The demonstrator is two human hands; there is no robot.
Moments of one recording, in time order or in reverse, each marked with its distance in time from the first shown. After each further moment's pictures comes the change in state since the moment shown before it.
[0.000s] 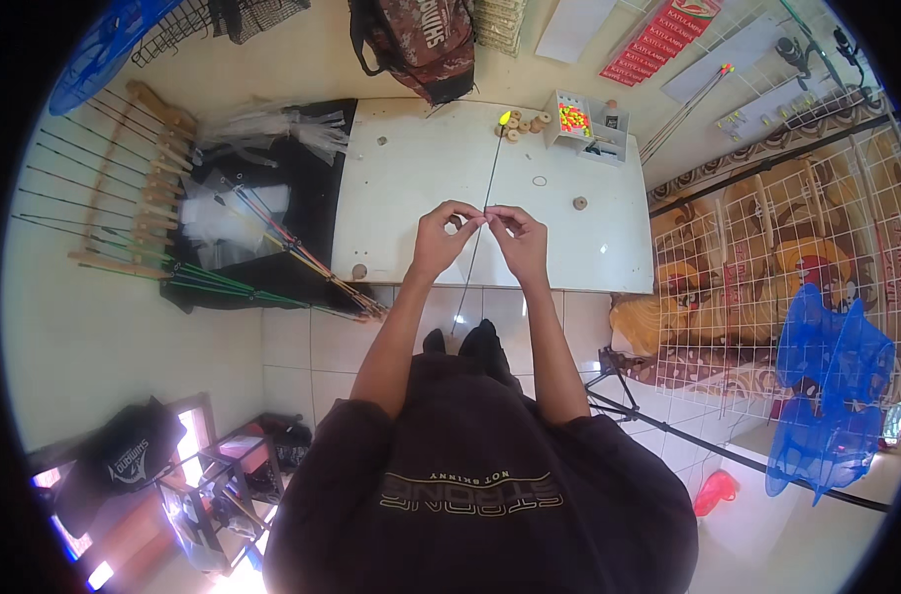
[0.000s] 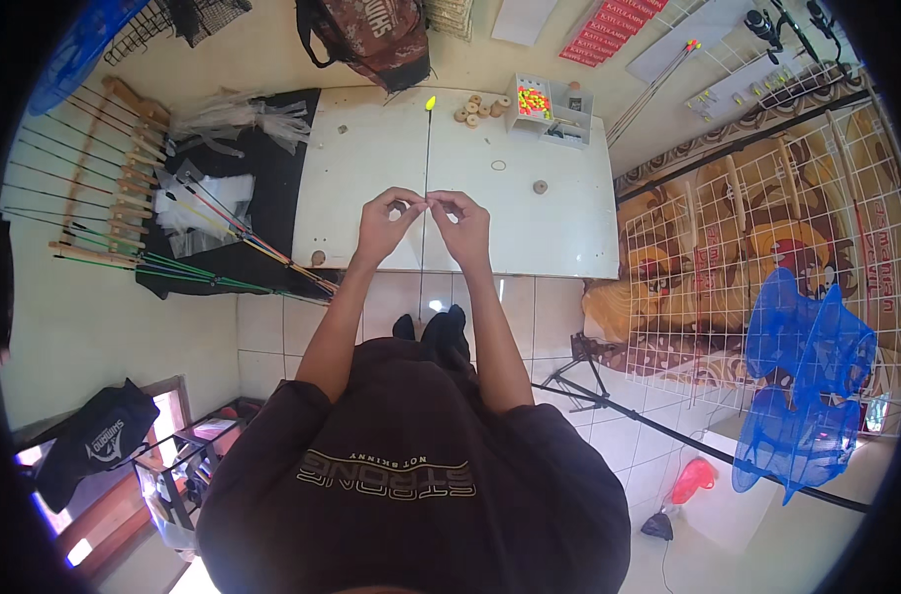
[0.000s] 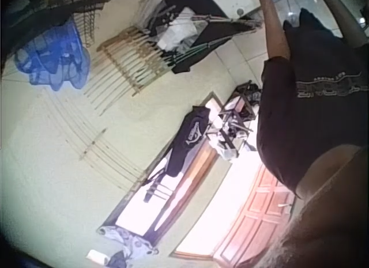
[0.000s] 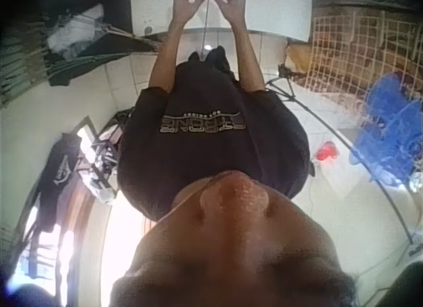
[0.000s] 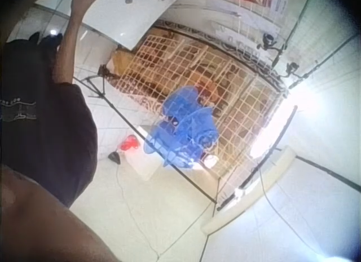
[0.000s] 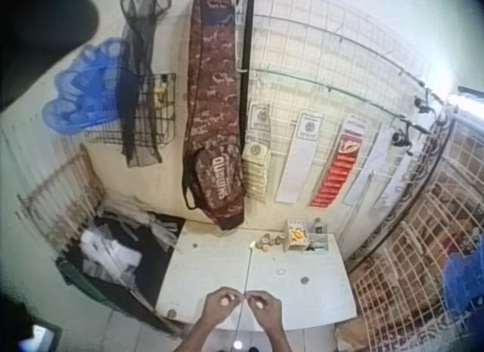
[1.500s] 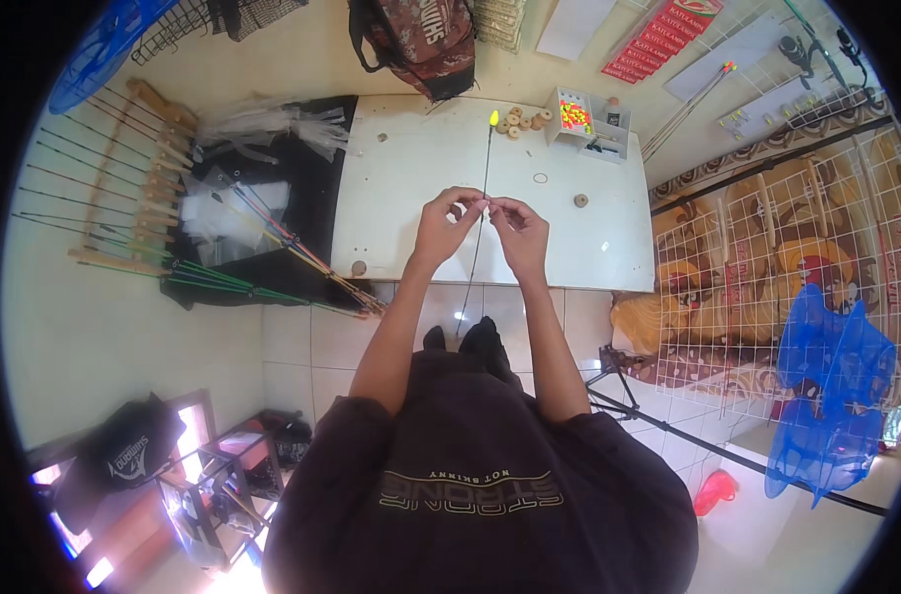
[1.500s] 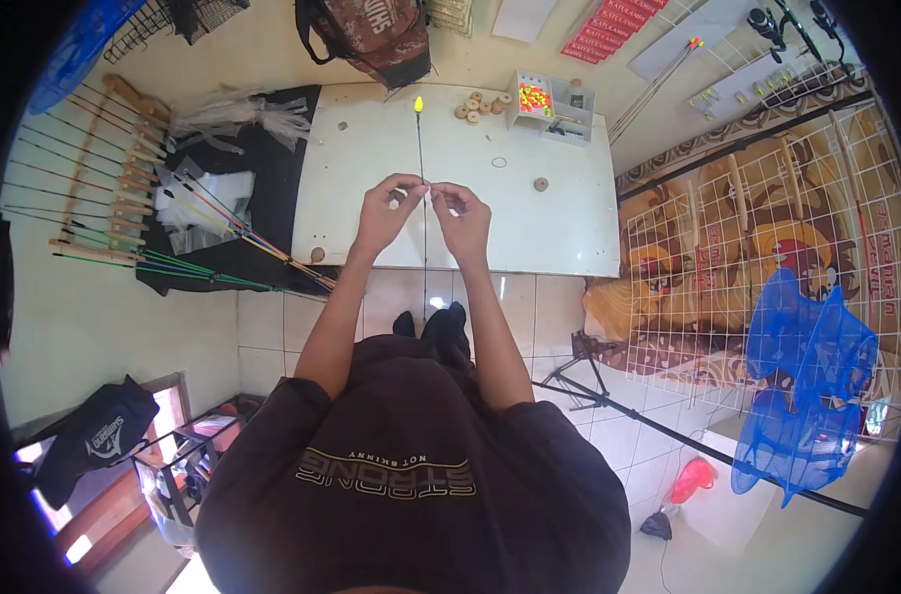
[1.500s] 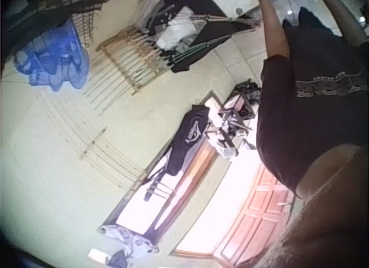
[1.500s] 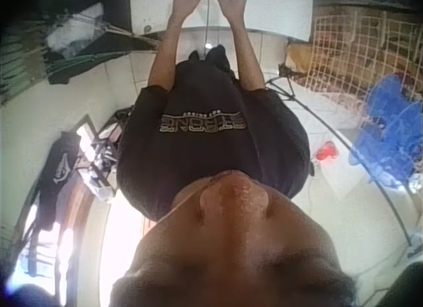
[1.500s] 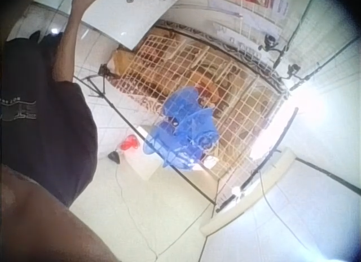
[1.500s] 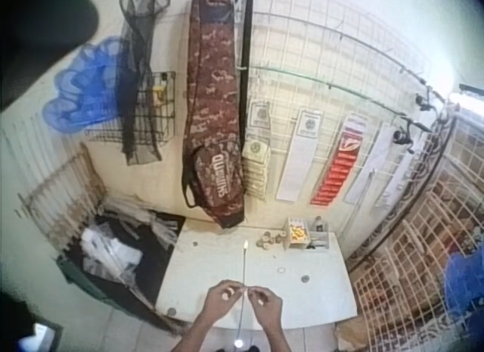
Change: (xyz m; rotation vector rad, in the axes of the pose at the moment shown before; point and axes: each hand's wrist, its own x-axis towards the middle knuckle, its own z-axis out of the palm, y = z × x) left_hand 0.011 0.014 0.001 0.031 -0.008 -0.050; right_hand 0.003 0.003 0.004 0.094 0.081 0.048
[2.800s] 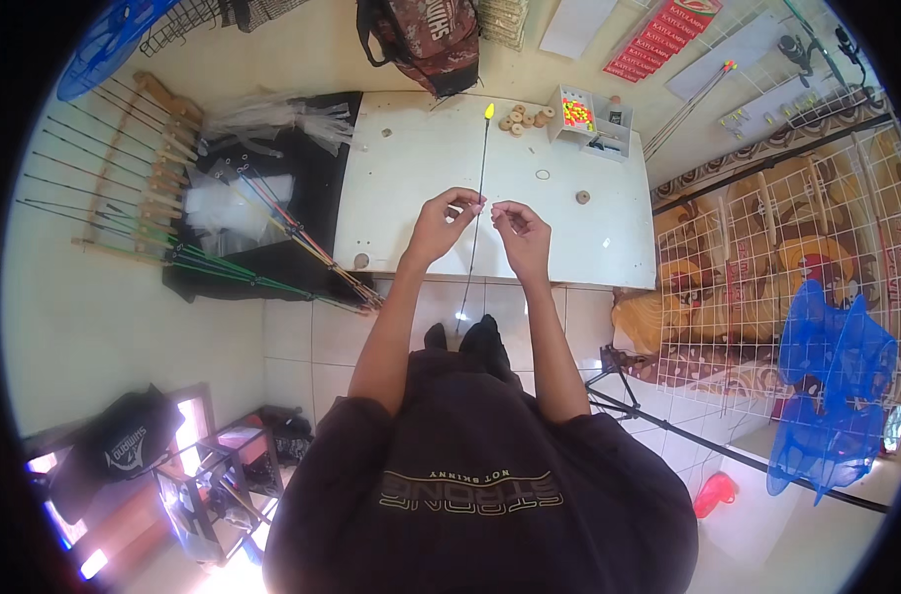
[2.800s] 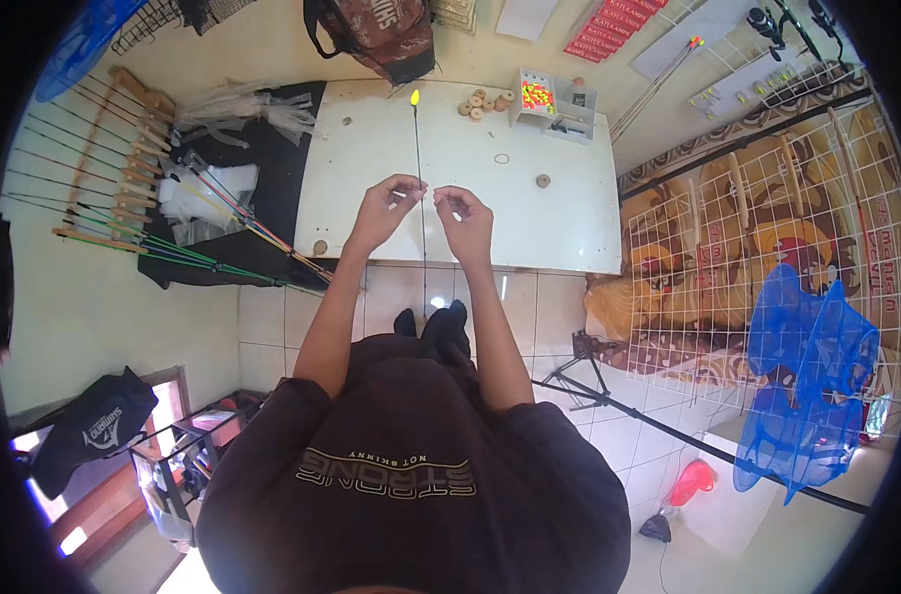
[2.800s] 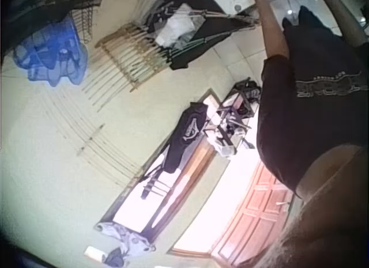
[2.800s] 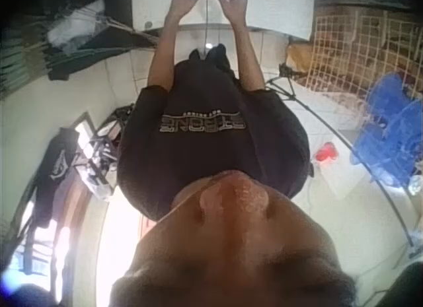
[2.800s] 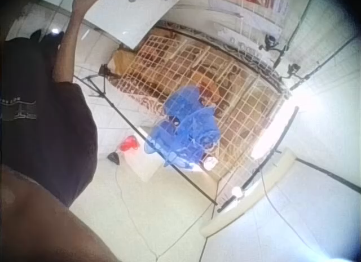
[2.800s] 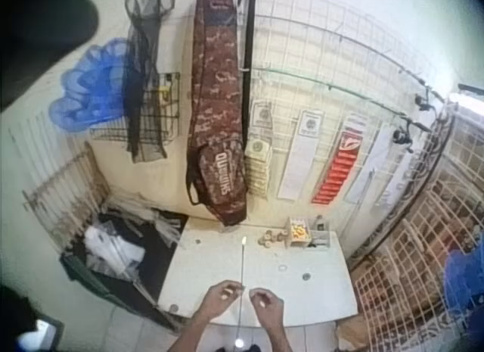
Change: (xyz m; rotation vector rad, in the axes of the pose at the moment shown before) left_hand -0.009 -0.007 -0.011 -0.037 -0.122 -0.075; right_hand -0.015 0.003 -0.005 0.043 -0.021 0.019
